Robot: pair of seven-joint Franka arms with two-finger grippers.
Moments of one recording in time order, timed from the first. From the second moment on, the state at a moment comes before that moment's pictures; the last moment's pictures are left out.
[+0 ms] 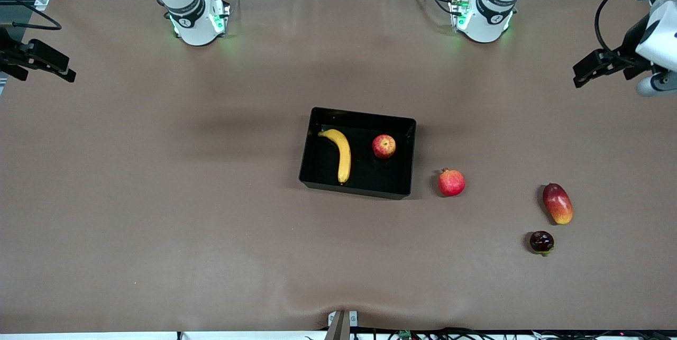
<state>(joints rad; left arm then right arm) -0.03 -0.07 -0.06 -1.58 0.07 1.45 -0.20 -0.04 -0.04 0.01 -1.50 0.02 1.40 0.03</state>
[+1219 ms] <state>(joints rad) -0.07 -0.18 -0.03 -1.61 0.01 1.45 -0.19 -0.01 -0.05 -0.01 -1.50 0.02 1.35 0.03</state>
